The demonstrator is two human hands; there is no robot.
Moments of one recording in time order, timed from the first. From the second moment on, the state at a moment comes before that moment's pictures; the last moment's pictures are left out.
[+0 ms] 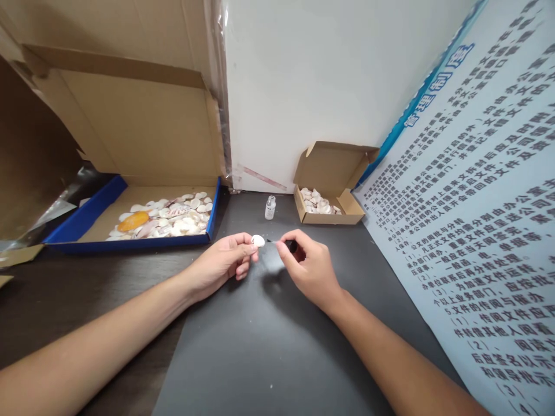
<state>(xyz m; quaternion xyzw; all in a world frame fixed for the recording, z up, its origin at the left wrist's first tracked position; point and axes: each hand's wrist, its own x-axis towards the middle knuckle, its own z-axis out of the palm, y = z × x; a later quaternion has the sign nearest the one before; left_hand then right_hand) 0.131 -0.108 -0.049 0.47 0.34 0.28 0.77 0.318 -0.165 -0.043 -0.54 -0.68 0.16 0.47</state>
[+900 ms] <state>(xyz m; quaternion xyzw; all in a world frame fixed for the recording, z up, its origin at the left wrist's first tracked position) 0.133 -0.107 -0.055 0.50 0.35 0.28 0.74 0.319 -0.164 -0.043 -0.54 -0.68 0.18 0.47</state>
